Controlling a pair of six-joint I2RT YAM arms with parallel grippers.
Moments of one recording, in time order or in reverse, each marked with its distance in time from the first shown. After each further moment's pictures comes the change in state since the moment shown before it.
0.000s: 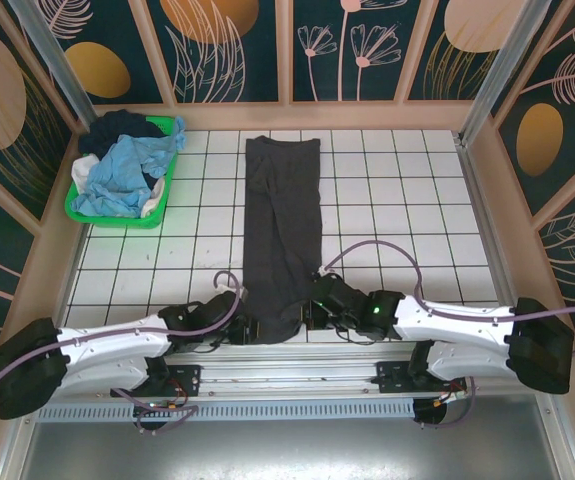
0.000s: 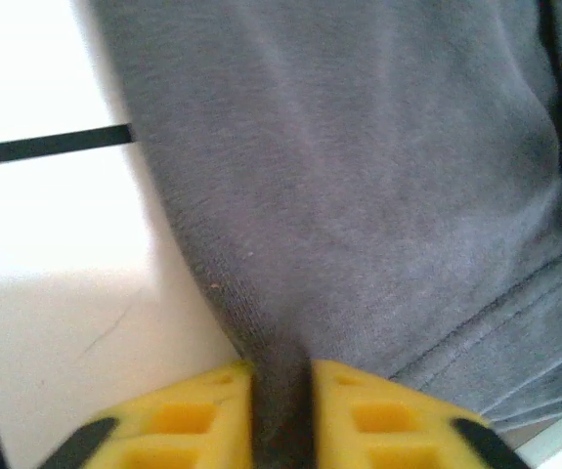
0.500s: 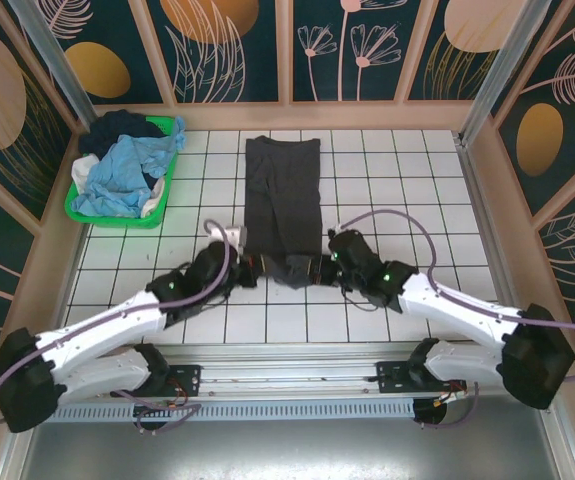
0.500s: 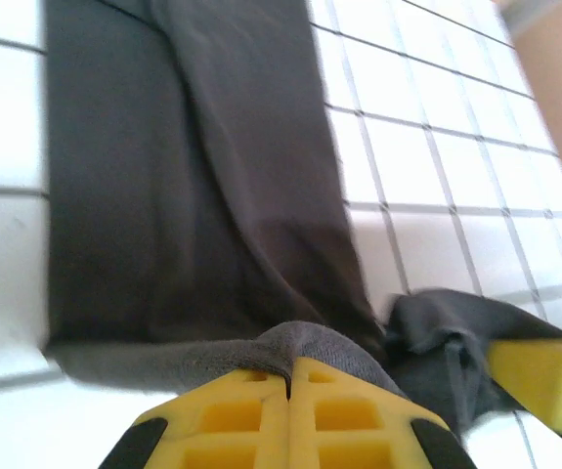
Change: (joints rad) left arm 0.312 0.126 0.402 0.091 -0.114 0.177; right arm -0.402 0.129 0.177 0.091 -0.104 -0.213
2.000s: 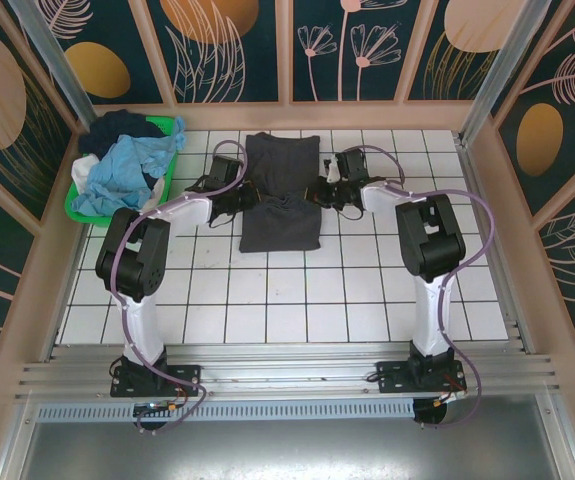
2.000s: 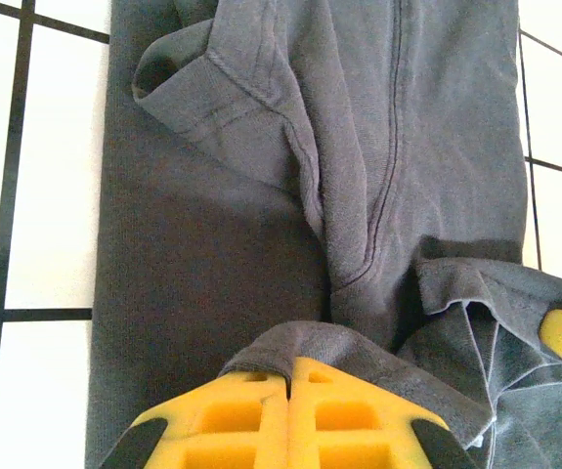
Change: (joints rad) left arm 0.378 0.776 0.581 0.016 0.296 0.124; right arm -0.384 0.866 0.701 0.077 -0.446 -0.210
